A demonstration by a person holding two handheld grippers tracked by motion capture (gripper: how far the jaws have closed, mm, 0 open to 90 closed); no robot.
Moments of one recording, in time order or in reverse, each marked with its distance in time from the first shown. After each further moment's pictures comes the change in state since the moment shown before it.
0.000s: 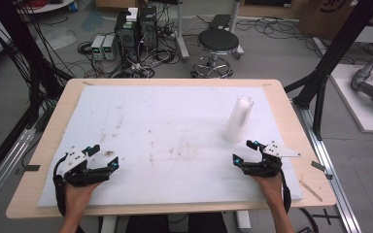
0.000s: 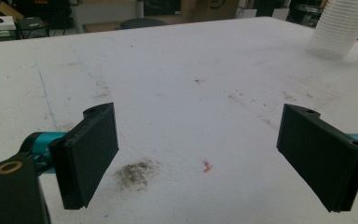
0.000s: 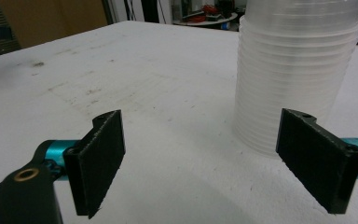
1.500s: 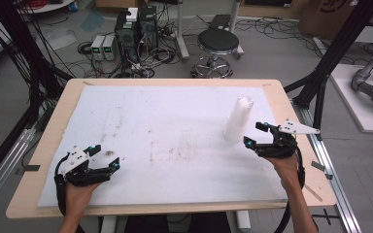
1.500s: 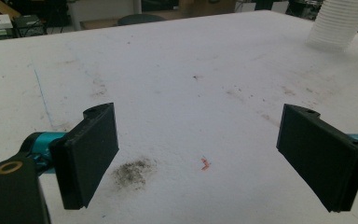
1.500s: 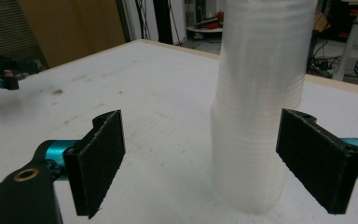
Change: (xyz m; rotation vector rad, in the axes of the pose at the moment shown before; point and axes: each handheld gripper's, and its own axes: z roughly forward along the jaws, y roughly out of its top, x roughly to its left) left arm -0.001 0.001 0.002 0.019 -0.006 0.019; right arm -0.030 0.070 -0.017 -0.006 0.074 -0.009
